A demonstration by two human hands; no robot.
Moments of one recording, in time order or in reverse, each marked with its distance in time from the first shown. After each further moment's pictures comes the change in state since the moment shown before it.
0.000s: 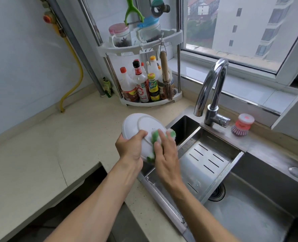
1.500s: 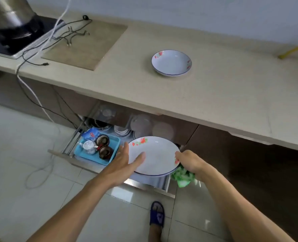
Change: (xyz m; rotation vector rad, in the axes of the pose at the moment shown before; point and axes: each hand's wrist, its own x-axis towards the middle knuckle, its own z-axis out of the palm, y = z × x) left_hand -0.063 -0.084 -0.719 0.801 0.120 -0.375; right_hand -0.320 0.004 0.456 -0.769 -1.263 0.229
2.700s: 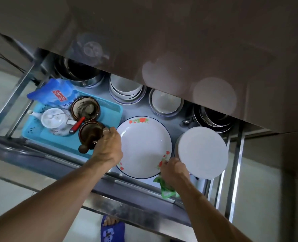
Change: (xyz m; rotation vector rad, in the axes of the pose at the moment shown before) left_hand 0.429 -0.289 0.076 0.387 0.135 -0.157; right_hand 0.386 0.085 0.304 -0.433 0.071 0.258
